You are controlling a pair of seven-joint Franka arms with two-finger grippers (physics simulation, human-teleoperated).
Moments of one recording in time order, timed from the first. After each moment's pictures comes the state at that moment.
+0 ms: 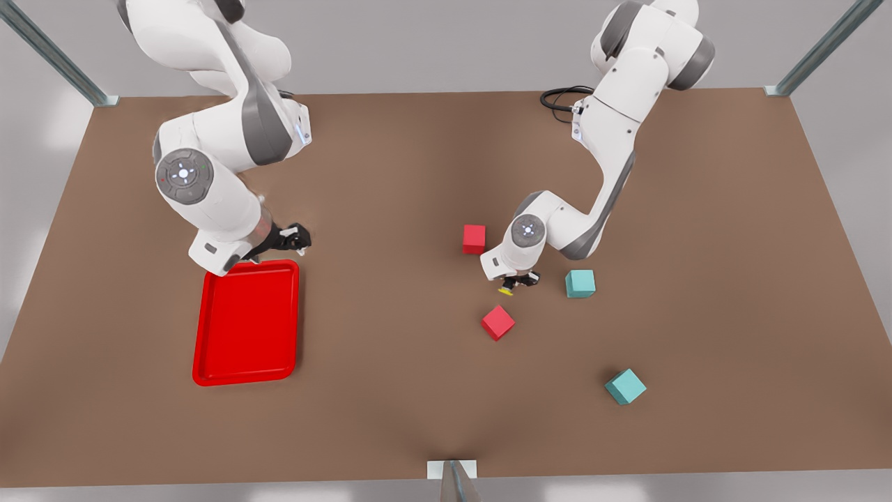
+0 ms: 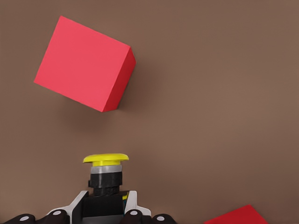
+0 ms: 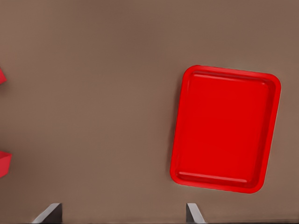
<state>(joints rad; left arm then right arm) -0.37 0.55 -0.23 -1.89 0.18 2.37 -0.23 0.12 0.28 0.21 -1.39 -0.02 1.56 0.16</state>
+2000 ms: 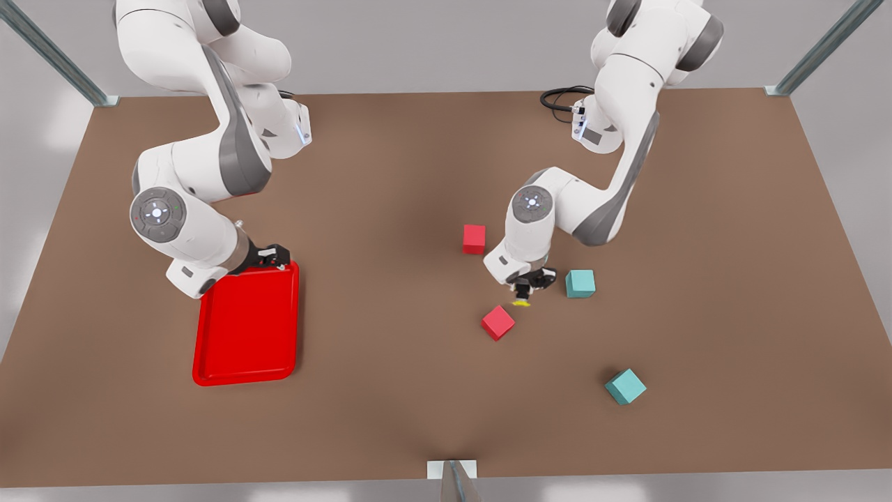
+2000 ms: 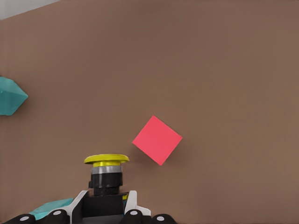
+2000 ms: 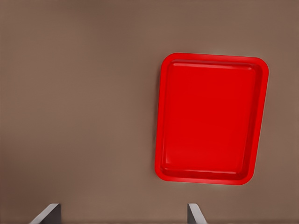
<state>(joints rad) -0.39 0.45 -0.22 -1.64 0.32 2.10 -0.53 0.08 0.31 0.21 -1.39 -0.03 1.55 0.15</state>
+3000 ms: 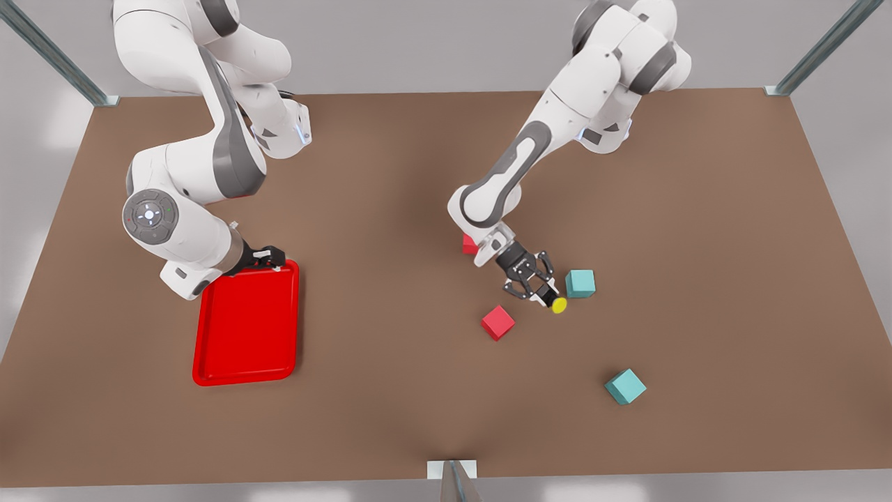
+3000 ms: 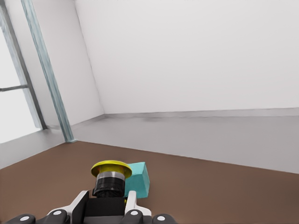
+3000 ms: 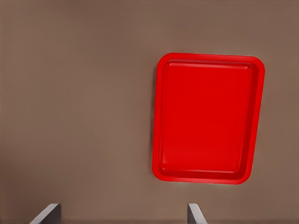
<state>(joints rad) -0.62 0.64 -0.20 -1.85 1.56 1.64 -2.29 0.06 0.31 0.21 -1.39 -0.03 1.55 0.15</state>
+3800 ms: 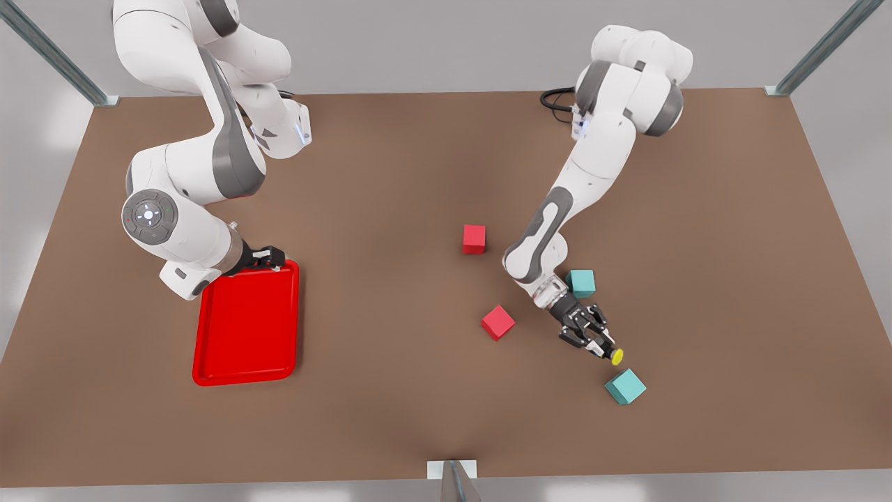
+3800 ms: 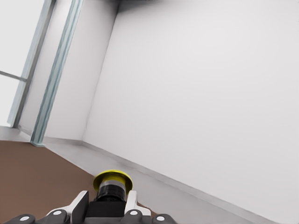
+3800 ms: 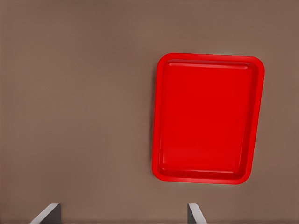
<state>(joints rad) -0.44 0.88 -0.06 -1.75 2.02 1.66 -2.90 0.06 0.31 0.21 -1.39 -0.03 1.55 0.15</state>
